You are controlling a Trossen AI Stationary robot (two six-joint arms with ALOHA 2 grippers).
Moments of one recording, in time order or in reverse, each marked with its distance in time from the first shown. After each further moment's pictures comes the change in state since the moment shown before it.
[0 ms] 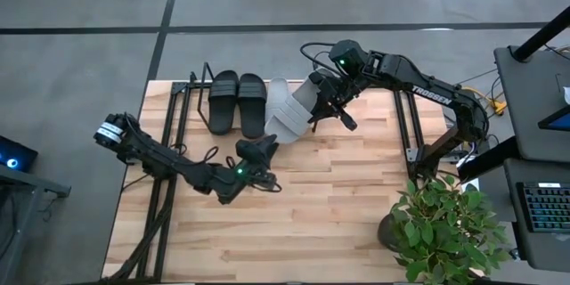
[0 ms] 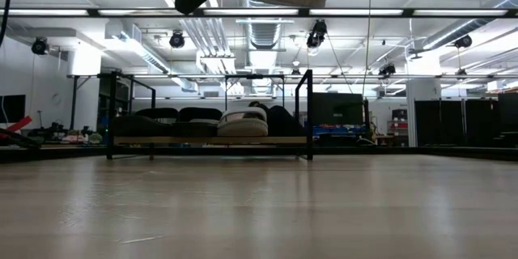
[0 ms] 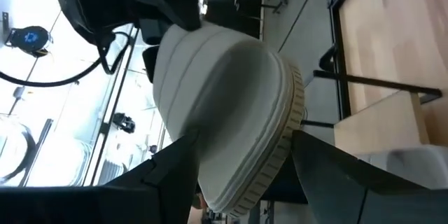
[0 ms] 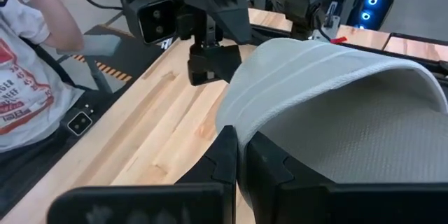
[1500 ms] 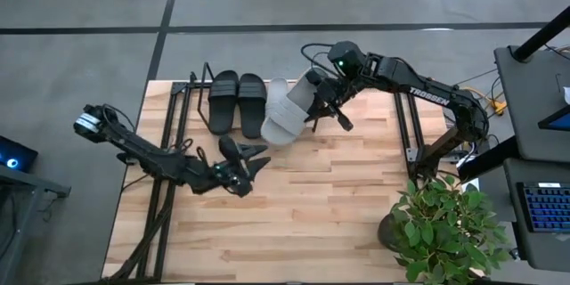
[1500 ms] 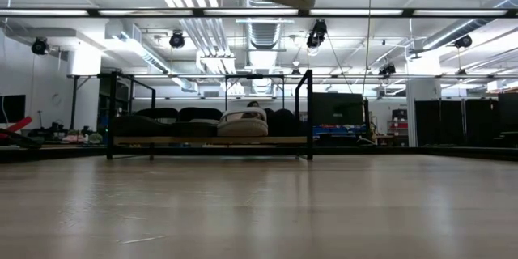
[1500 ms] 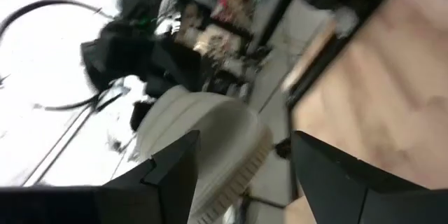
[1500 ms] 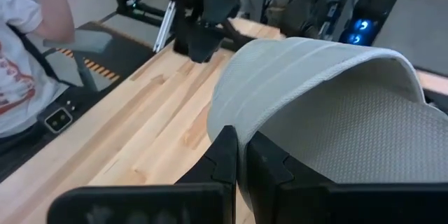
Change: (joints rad) left arm -0.051 -0.282 -0.189 -0.121 0.356 -0.260; right arm -0.005 -0.002 -0.045 0.109 0.003 -0.055
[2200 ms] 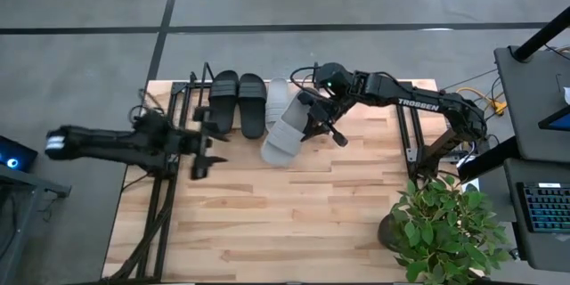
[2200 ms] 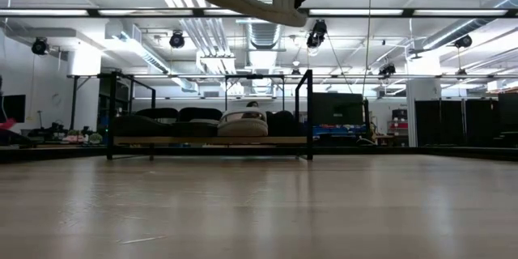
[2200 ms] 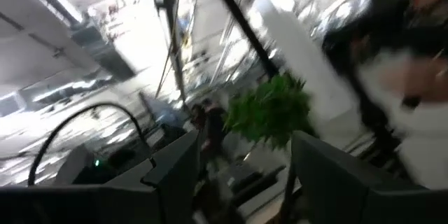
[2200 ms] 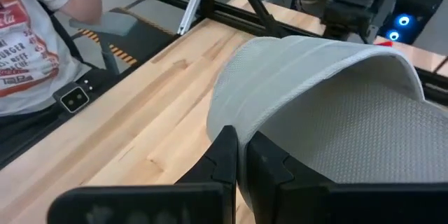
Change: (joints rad) left arm 0.497 -0.462 -0.280 0.129 1.300 -0.773; right arm 0.079 0.020 -0.161 0.127 -0.006 -0.028
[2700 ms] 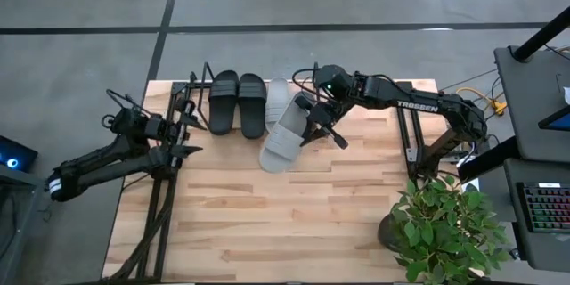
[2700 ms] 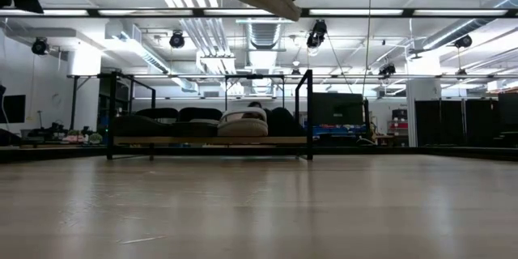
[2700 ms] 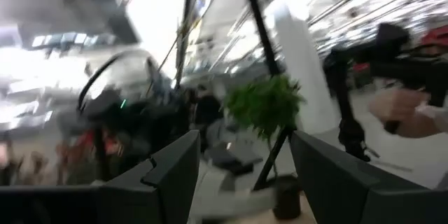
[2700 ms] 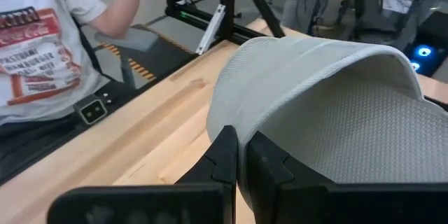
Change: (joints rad) left arm 0.412 -0.375 -0.126 -0.187 0.335 -0.428; right arm 0.023 0.000 -0.022 0.083 -0.082 0.003
